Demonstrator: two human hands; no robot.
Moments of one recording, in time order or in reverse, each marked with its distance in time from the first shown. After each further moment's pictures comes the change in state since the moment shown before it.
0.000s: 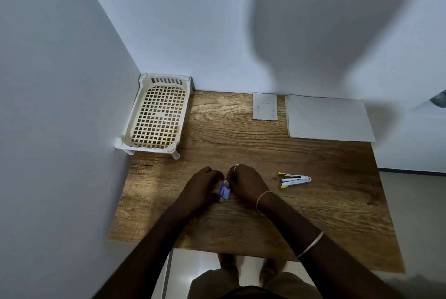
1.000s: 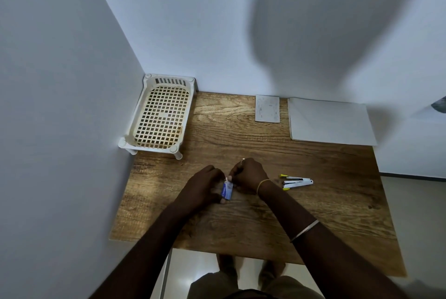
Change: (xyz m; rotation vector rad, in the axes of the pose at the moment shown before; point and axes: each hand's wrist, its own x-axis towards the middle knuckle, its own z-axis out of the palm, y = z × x) left_hand 0.007 -0.015 0.003 -0.004 0.006 0.081; right_hand 0.018 -0.006 -0.020 0.169 -0.079 0.165
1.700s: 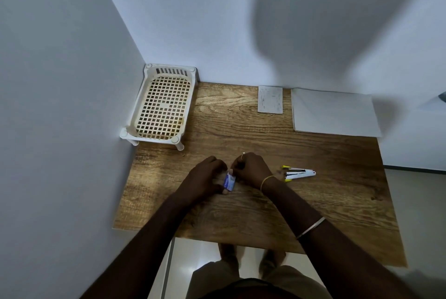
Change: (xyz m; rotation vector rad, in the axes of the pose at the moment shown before) left_hand 0.000 -0.004 0.002 0.019 0.011 0.026; right_hand -0.005 0.007 0.006 -0.063 0.025 -0.113
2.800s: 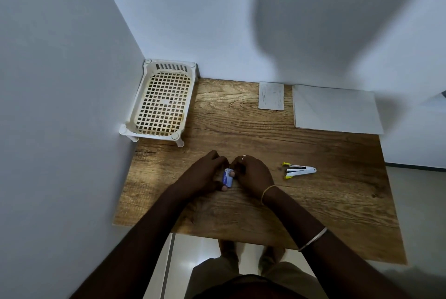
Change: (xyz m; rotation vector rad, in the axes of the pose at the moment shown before) left_hand 0.010 -0.007 -0.003 0.043 -0.125 0.053; right_hand -0.016 0.014 0.020 -0.048 0.102 -0.058
